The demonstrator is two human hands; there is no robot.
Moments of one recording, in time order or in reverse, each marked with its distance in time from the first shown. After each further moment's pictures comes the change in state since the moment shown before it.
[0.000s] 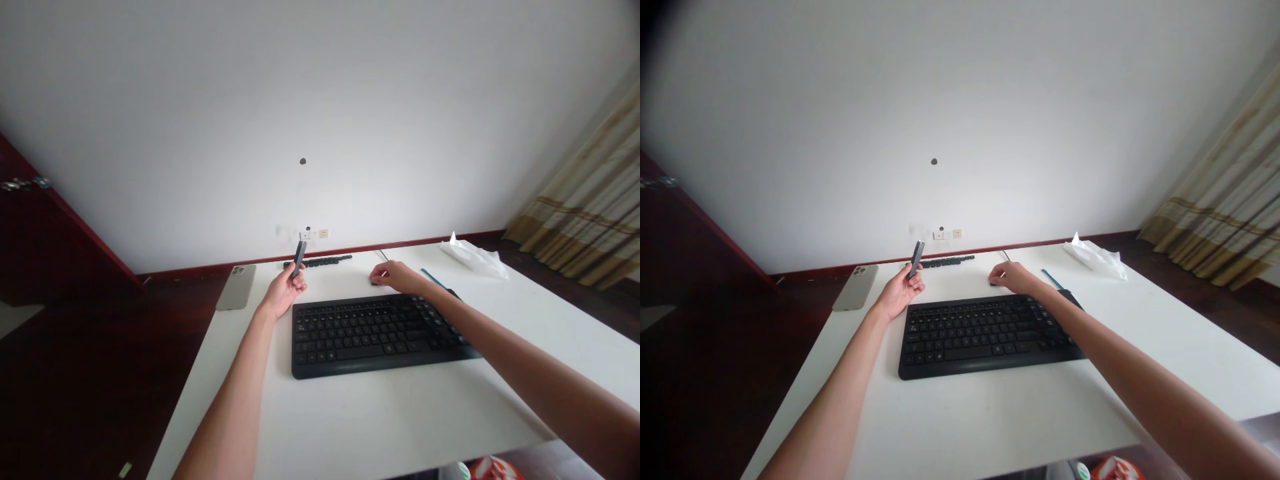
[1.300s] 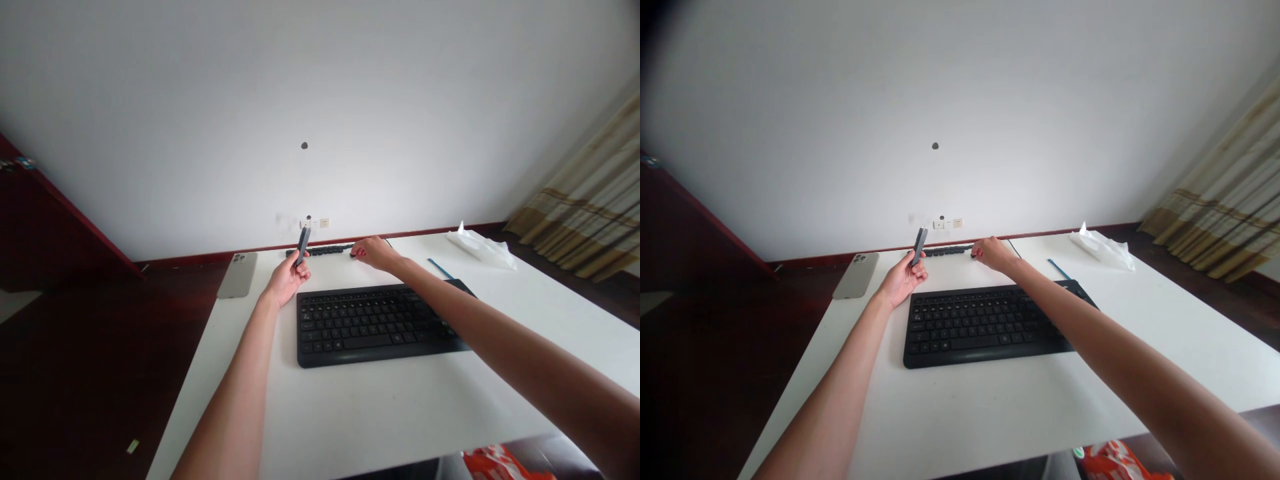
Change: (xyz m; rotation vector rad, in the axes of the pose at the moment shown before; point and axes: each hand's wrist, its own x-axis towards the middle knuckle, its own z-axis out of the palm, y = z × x) left_hand 0.002 0.000 -0.002 -0.013 0.007 -0.009; right_hand 0.055 -0.048 0.014 -0.242 0.093 -0.183
